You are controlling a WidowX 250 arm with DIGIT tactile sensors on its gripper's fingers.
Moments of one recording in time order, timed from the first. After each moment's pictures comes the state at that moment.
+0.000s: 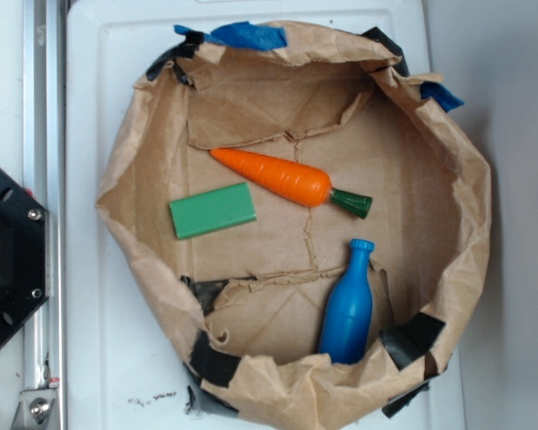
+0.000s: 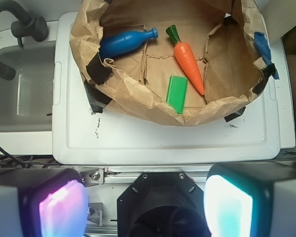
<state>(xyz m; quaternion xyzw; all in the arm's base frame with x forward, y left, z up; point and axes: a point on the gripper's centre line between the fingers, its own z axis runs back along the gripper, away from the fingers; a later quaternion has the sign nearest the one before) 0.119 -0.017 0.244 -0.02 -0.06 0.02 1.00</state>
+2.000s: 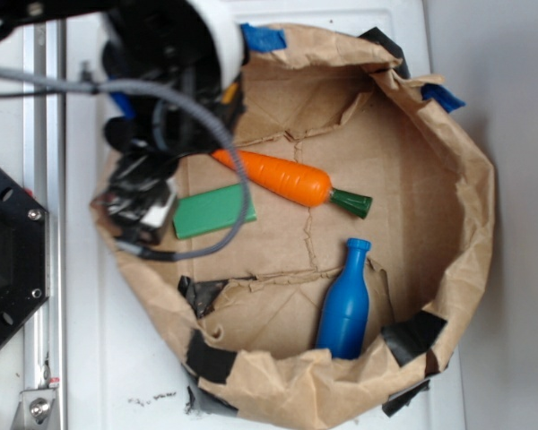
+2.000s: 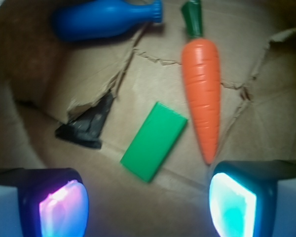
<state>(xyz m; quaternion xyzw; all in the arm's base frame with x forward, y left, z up) 0.189 0.054 0.110 -0.10 -0.06 -0.18 0.98</state>
